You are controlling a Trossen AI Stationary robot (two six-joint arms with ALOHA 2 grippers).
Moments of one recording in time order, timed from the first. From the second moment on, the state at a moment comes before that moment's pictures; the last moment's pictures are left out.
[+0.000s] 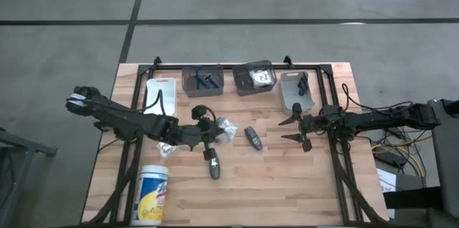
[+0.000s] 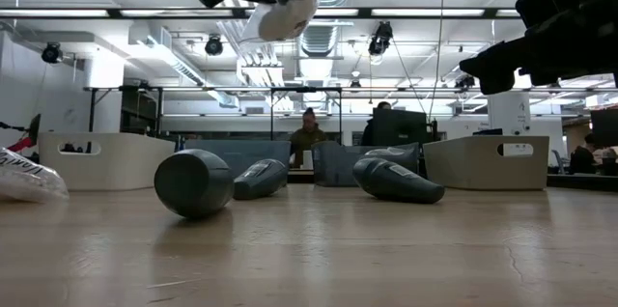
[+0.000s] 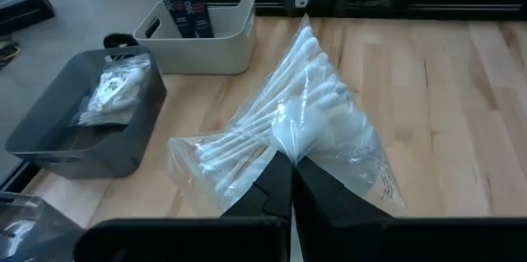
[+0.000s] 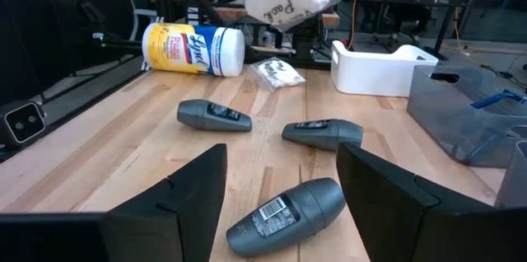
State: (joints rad) left arm -0.30 1.36 1.03 -0.20 -0.53 -0.21; right arm -0.06 0.64 0.01 0.53 -0.22 -0.03
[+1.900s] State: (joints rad) left arm -0.03 1.68 1.03 0.27 -0.58 -0.06; right arm -0.06 0.64 0.01 0.53 -0.22 -0.03
